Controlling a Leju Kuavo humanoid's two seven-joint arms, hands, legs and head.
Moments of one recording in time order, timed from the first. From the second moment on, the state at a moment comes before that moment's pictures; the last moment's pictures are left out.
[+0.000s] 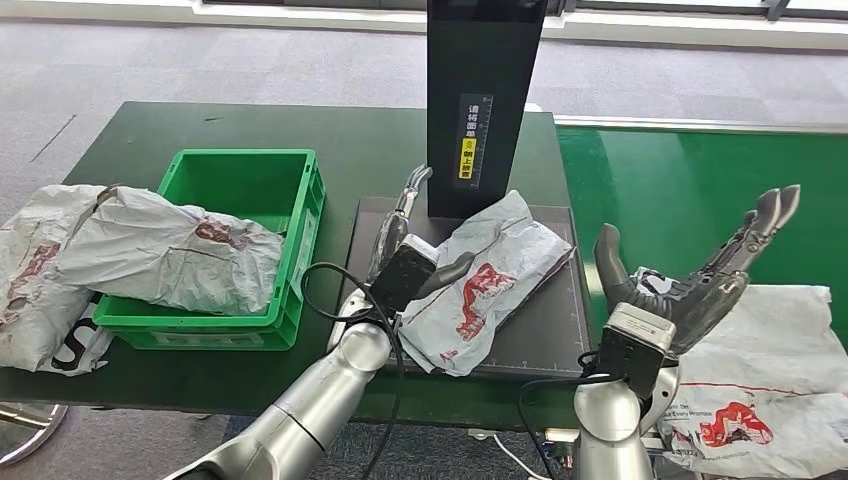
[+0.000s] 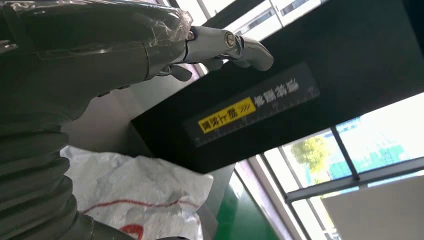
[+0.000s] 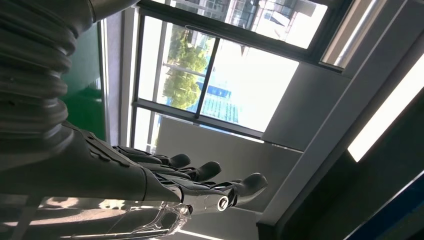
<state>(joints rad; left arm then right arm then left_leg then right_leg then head) -0.58 -0.39 -0.49 -0.76 -0.33 0.49 -0.54 -0.13 0.30 0.13 -1.56 0.73 -0.70 -0.70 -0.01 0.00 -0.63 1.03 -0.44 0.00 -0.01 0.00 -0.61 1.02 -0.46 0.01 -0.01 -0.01</state>
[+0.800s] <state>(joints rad) -0.68 -0.38 -0.89 -0.45 -0.21 0.44 -0.20 -0.13 0.30 0.15 -1.57 0.72 -0.70 -0.70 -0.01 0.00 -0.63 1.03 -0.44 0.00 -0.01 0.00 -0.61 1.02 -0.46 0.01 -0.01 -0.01</state>
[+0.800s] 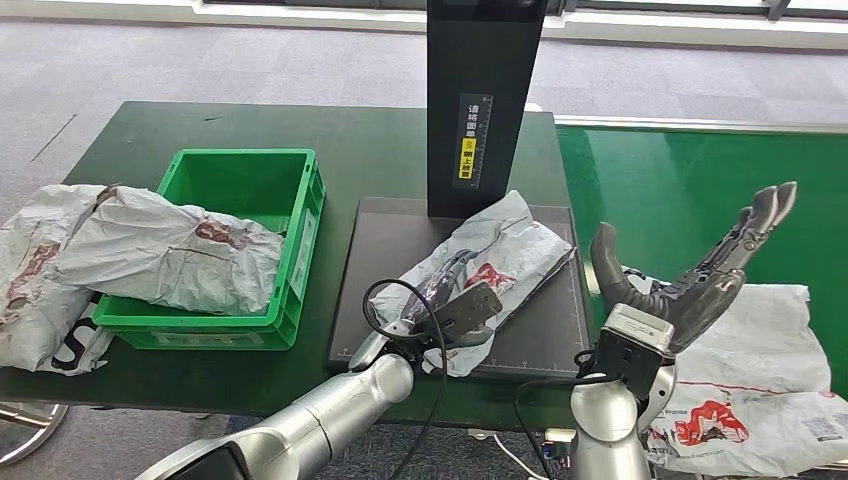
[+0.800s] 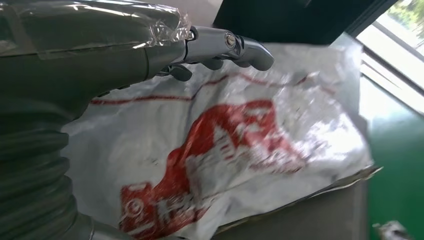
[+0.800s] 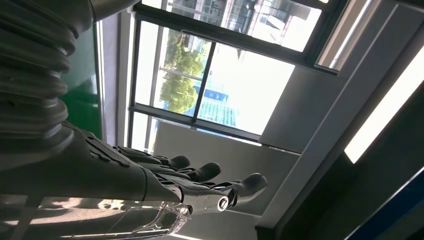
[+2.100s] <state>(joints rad) -0.72 -0.38 -1.22 -0.37 -0.33 0.40 -0.03 -0.13 0.30 0.15 -1.58 0.72 -0.70 -0.70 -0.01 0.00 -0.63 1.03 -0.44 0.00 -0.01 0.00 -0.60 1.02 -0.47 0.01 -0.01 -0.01</state>
